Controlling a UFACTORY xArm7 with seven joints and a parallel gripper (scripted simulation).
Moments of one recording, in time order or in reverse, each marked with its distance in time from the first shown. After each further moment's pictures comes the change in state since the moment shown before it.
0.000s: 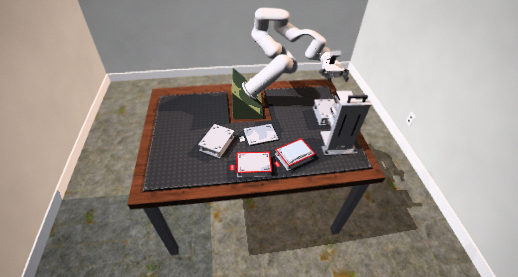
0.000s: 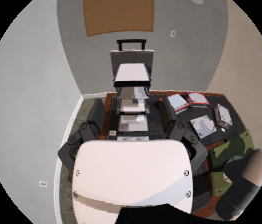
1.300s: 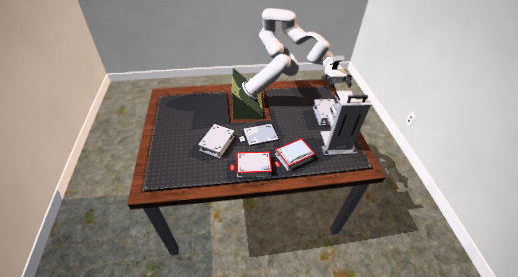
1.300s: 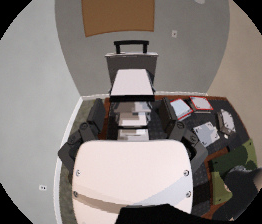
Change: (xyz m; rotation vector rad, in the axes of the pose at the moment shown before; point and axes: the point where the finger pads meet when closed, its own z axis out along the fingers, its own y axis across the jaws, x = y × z) arm 0.000 0.000 0.052 0.000 0.000 0.000
